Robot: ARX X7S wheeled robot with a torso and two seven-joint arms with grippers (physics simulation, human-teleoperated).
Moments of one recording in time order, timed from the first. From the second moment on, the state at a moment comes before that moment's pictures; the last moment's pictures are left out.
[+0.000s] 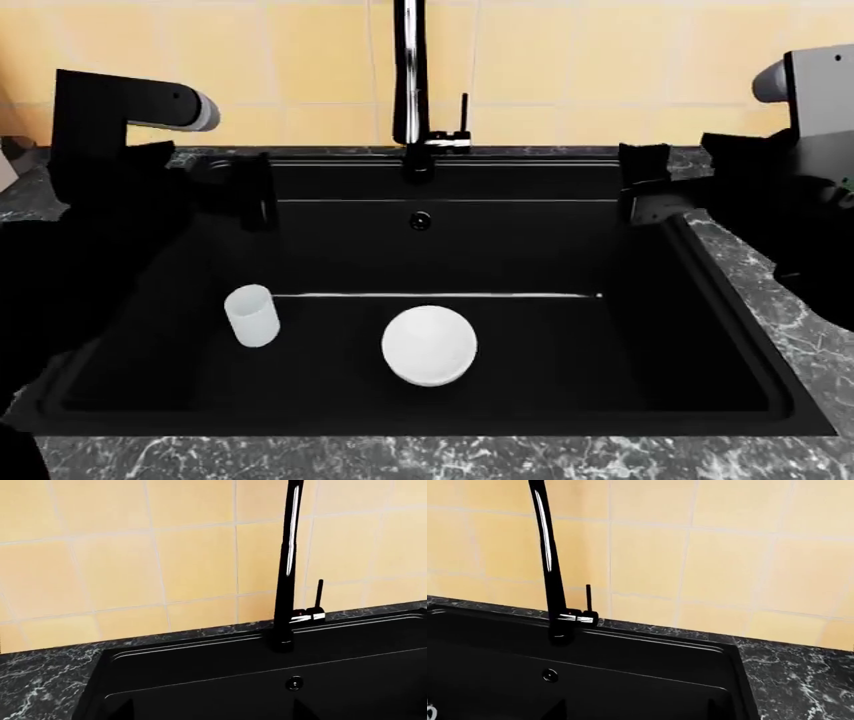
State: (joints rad) left arm -0.93 -0.50 0.01 0.36 -0.86 -1.33 -0.30; right arm 1.00 0.59 0.03 -0.29 0.93 1.38 0.22
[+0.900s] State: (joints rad) left arm -0.88 -0.50 0.08 0.23 -0.83 -1.32 -0.33; right arm 1.01 0.59 0.00 -0.21 0.97 1.40 0.24
